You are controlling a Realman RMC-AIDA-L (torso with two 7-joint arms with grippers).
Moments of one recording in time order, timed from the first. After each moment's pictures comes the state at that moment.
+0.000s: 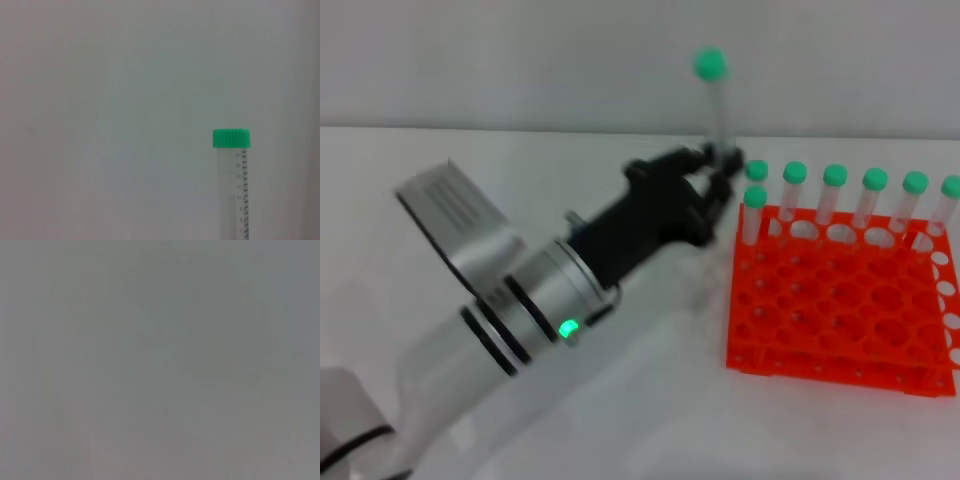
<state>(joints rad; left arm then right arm) -0.71 -2.09 2.84 0.27 -0.88 1.30 -0.46 0.22 1.91 -0.50 -0.35 1.96 1.58 -2.04</state>
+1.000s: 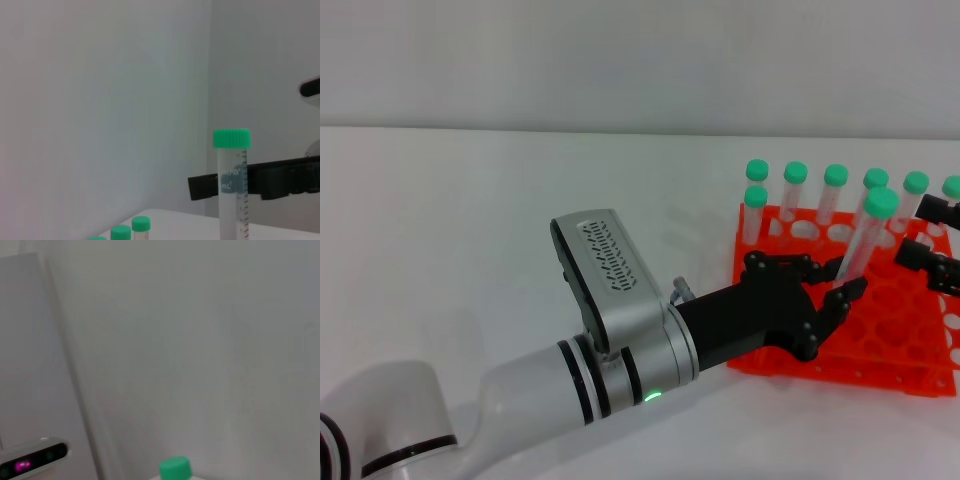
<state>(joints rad) -0.74 -2.10 2.84 0.43 -0.62 1.02 -0.39 0.44 1.94 -0.71 -0.48 1.58 1.70 -1.92</state>
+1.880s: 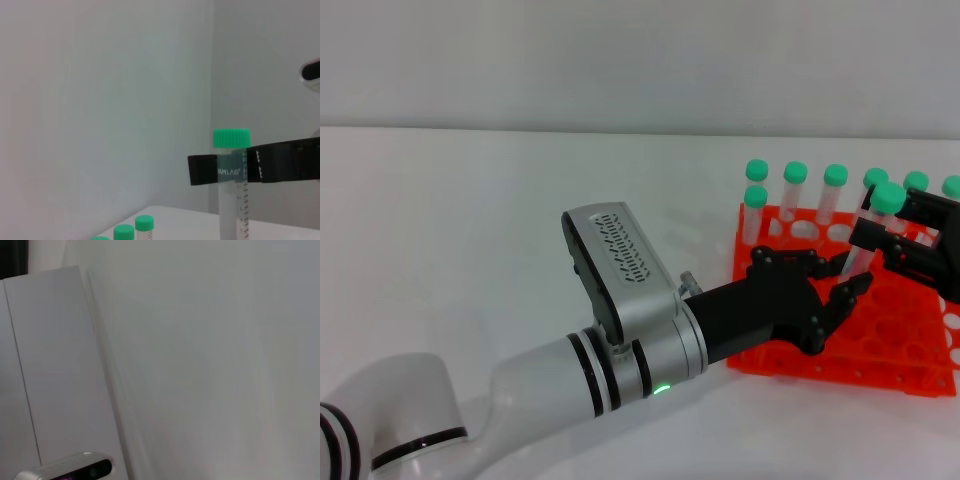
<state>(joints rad) -0.76 -2.11 2.83 0.43 -0.62 0.99 -0.39 0.49 1.99 -0.72 -0.49 1.58 1.73 -1.93</state>
